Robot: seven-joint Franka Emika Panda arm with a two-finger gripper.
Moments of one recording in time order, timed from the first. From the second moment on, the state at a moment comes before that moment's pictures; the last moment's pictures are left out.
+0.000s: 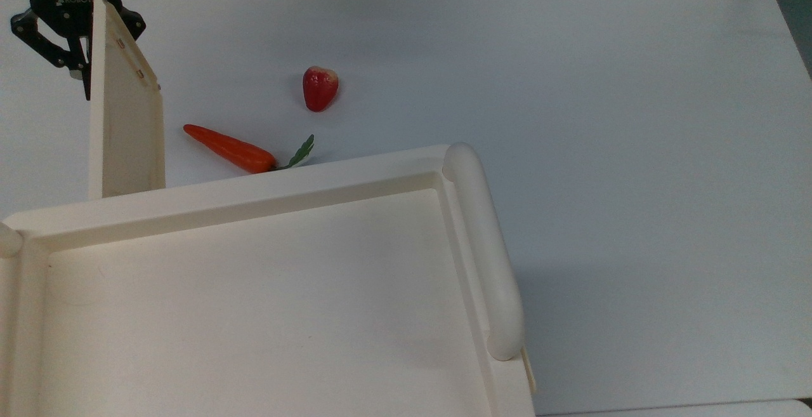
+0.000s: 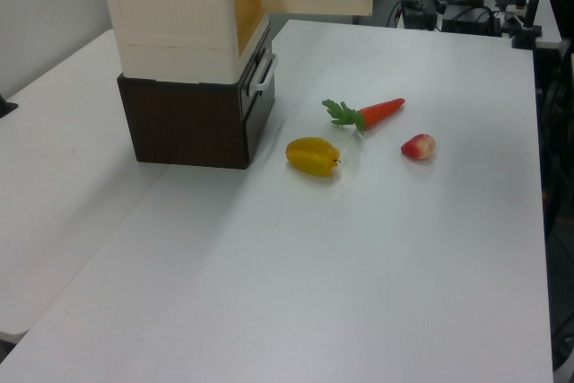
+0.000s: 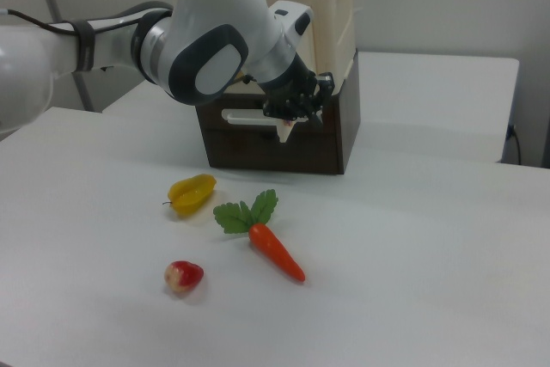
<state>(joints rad) 0.00 0.21 -0.33 -1.64 0.17 2.40 -0.94</state>
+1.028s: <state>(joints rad) 0.18 0.21 -0.31 -1.63 0.41 2.40 -0.96</state>
